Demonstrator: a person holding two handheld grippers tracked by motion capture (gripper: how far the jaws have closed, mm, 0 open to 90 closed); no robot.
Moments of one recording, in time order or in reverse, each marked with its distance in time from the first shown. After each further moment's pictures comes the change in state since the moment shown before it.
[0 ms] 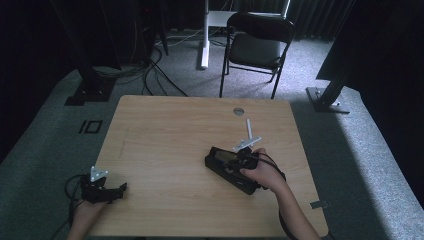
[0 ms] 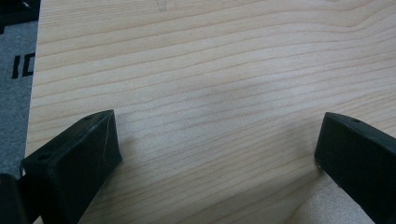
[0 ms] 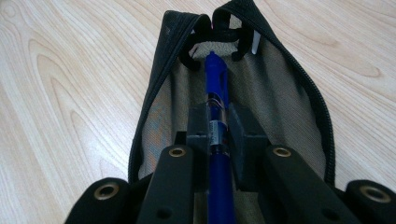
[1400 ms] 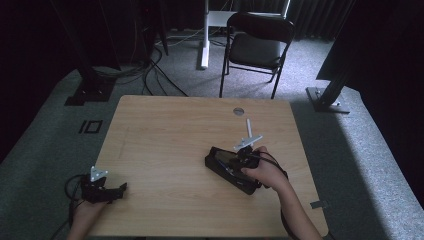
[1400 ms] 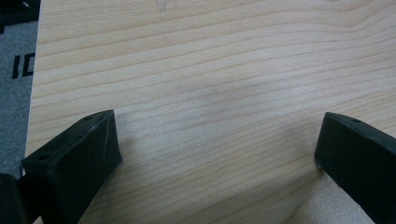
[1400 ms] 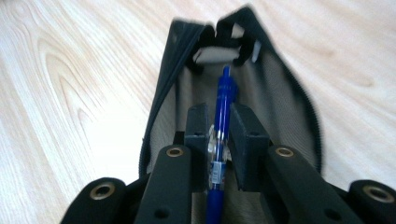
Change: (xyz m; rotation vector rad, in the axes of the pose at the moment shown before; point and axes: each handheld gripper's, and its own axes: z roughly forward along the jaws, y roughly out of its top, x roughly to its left) left arm 0.000 0.000 0.000 0.000 0.000 0.000; right arm 0.002 0.005 -0.013 -0.011 0.002 -0.030
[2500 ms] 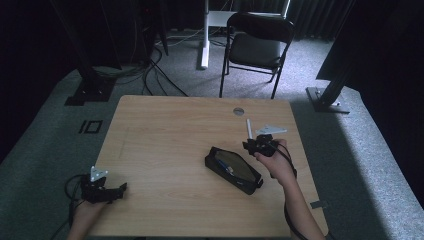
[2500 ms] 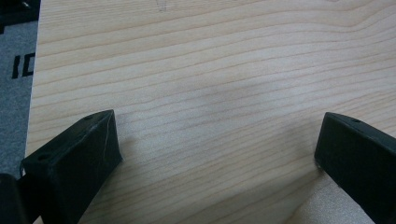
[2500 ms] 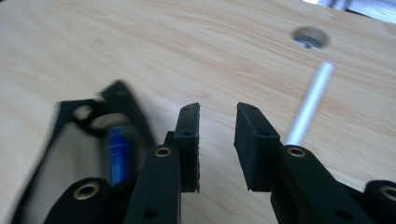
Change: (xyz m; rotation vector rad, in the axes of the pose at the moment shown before) left arm 0.000 0.000 0.000 0.000 0.000 0.000; right arm -0.048 -0.007 -0.023 -0.227 -0.251 0.202
